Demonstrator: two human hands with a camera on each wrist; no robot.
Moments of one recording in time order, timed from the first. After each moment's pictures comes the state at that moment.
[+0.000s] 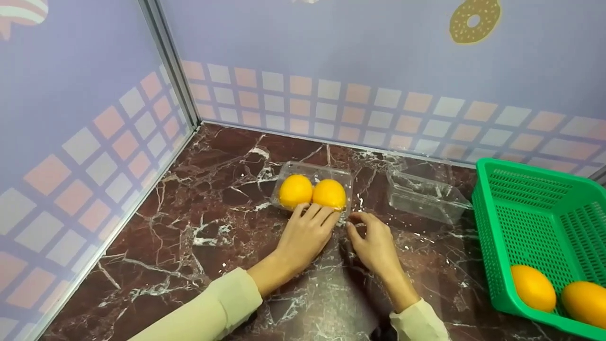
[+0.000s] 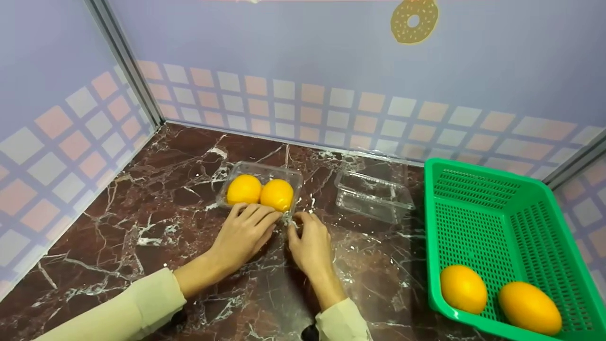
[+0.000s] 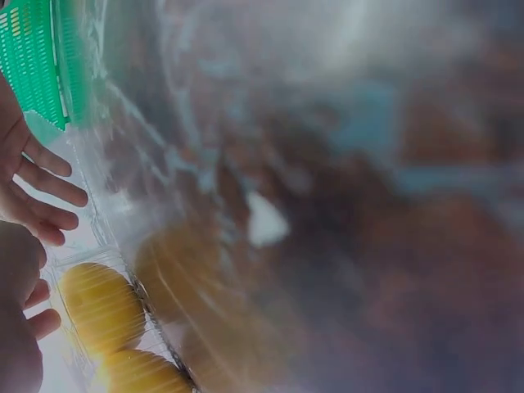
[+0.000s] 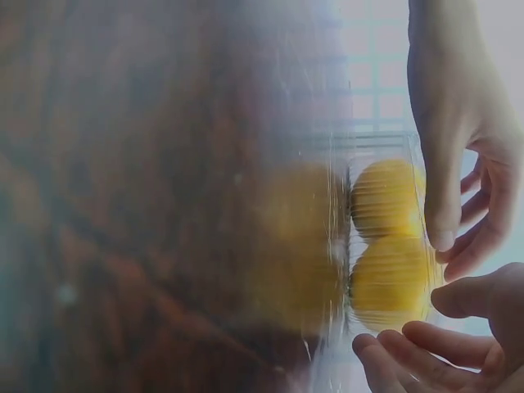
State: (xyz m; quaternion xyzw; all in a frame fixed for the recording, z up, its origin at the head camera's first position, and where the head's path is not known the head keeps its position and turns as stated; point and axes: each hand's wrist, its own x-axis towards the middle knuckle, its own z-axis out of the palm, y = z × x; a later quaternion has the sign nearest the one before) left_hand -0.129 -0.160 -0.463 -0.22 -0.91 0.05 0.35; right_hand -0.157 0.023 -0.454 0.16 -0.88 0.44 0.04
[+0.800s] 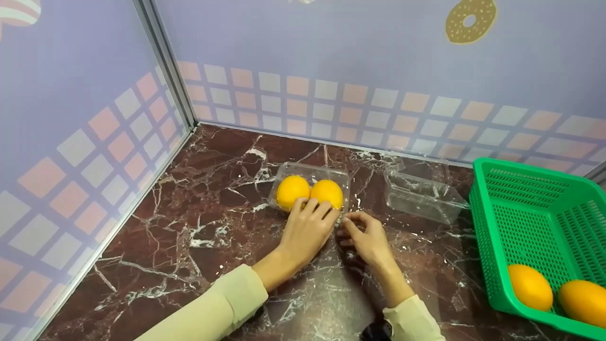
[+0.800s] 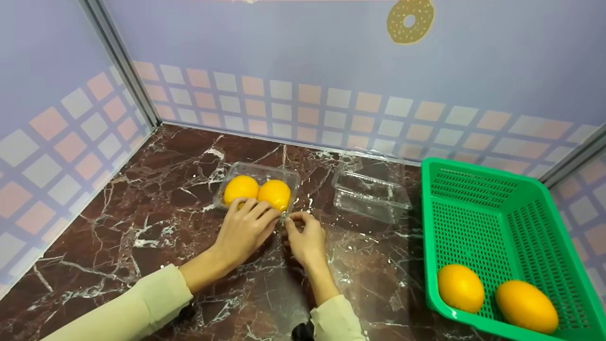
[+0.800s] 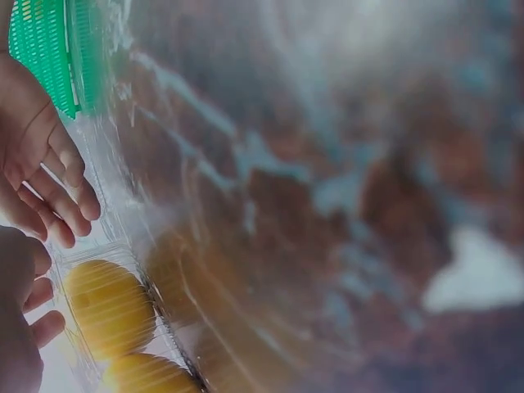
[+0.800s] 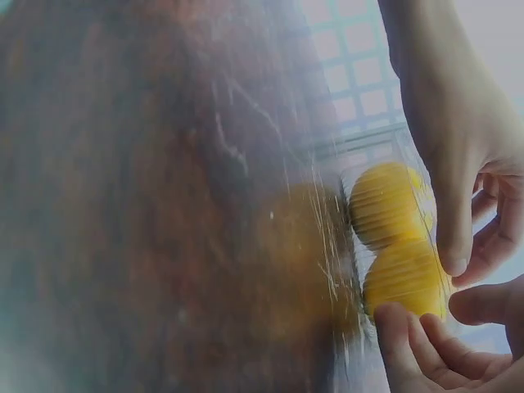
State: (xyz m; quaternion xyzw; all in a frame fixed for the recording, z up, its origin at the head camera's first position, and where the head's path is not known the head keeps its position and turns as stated) left_hand -0.142 -0.152 -0.461 -0.19 -0.91 0.01 0.36; right_hand -0.166 0.013 -0.456 0.04 -0.75 0.65 -0.11
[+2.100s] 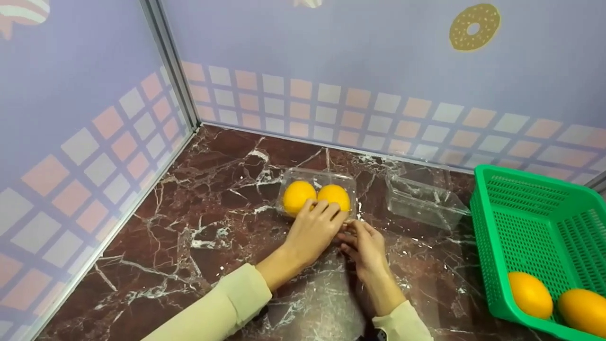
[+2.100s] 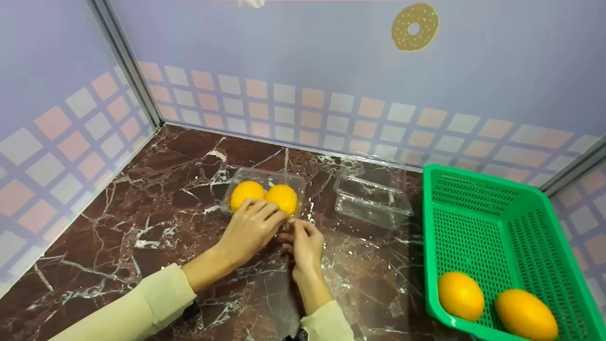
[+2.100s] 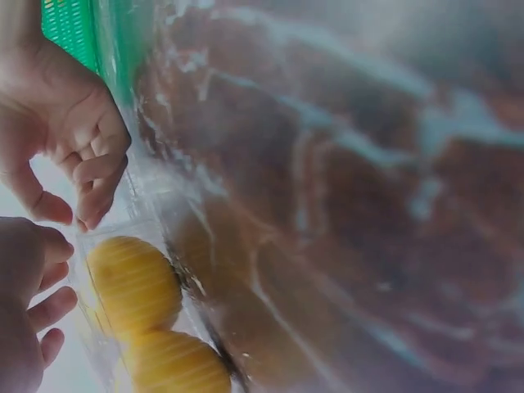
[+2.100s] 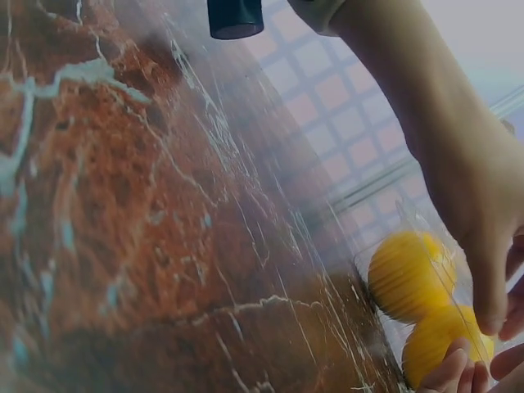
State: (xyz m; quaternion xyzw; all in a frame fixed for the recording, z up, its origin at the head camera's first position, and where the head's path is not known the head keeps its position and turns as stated) left_hand -0.143 -0.148 -0.444 -0.22 -0.92 0.02 0.31; right_hand -0.158 -0.001 -0.461 -0.12 -0.58 0.79 -0.13
